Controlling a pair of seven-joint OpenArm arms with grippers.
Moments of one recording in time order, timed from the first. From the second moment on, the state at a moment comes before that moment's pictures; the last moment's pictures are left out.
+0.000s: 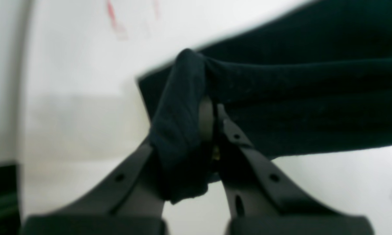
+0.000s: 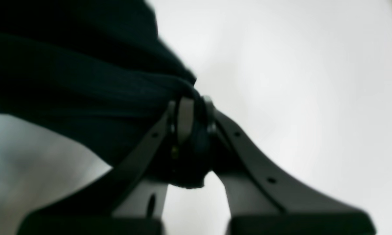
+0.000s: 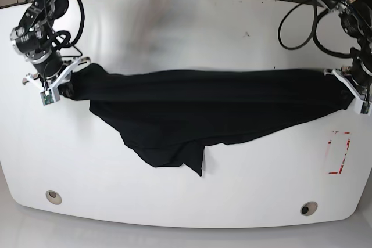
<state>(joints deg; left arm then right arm) 1.7 -14.7 -42.8 104.3 -23.4 -42.5 70.9 -10.6 10.4 36.5 111.3 21.5 41.0 -57.2</state>
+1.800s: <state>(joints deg) 14.3 -20.8 -41.1 98.1 -21.7 -42.0 72.6 -27.4 4.4 34.1 111.6 20.2 40.1 -55.4</state>
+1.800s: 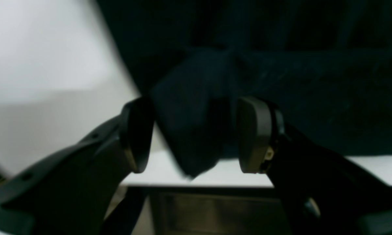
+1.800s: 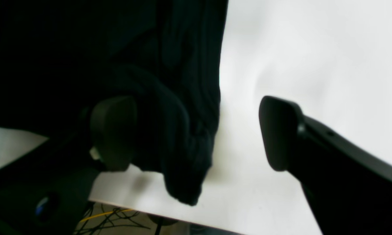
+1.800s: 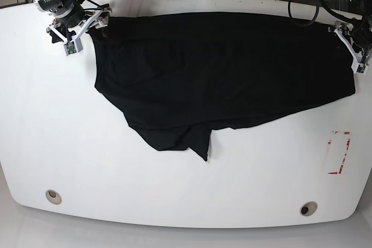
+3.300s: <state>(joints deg) -2.3 -20.6 -47.3 97.8 -18.1 -41.9 74.0 10.0 3.8 30.6 81.3 10.8 40.1 -55.2</state>
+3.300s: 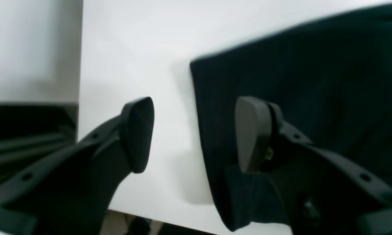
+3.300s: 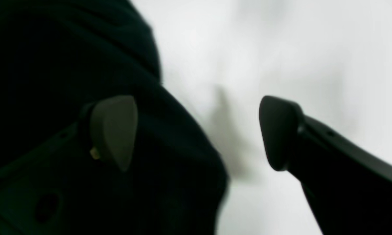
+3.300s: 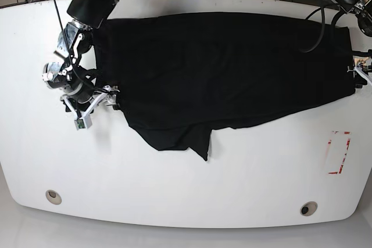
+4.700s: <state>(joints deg) -9.2 -23.6 -41.9 71.3 -14.0 -42.1 57.4 9.1 -0.1 23.6 73.6 10.9 40.0 -48.8</state>
